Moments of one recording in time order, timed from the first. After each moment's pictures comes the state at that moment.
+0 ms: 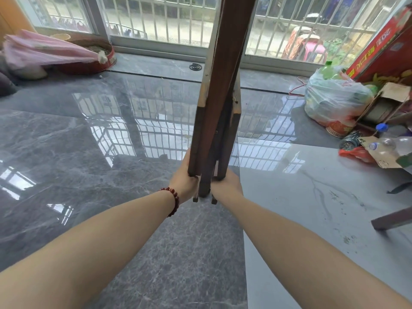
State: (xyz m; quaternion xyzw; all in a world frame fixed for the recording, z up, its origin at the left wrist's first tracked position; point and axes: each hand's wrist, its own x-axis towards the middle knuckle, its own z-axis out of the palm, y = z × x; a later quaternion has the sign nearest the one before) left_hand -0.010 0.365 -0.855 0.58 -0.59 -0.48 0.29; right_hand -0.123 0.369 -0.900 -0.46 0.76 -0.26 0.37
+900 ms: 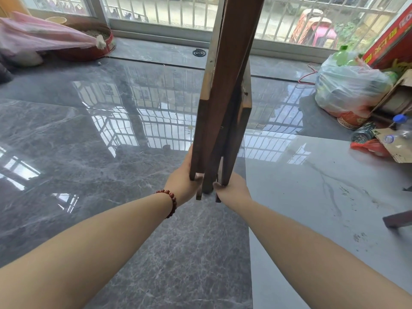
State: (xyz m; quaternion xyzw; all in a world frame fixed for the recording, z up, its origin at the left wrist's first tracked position) left_hand 0.007 0.352 -0.896 0.61 -0.67 -0.37 0.20; right_hand -0.134 0.366 -0.937 -0.50 0.76 -0.20 0.37
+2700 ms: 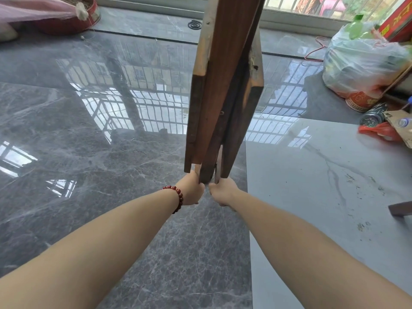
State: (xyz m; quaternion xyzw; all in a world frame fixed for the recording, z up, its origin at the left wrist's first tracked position) left_hand -0.013 0.362 -0.943 0.50 -0.78 -0.29 -0.24; right_hand -0.129 0.360 -0.962 -0.42 0.74 -0.10 0.52
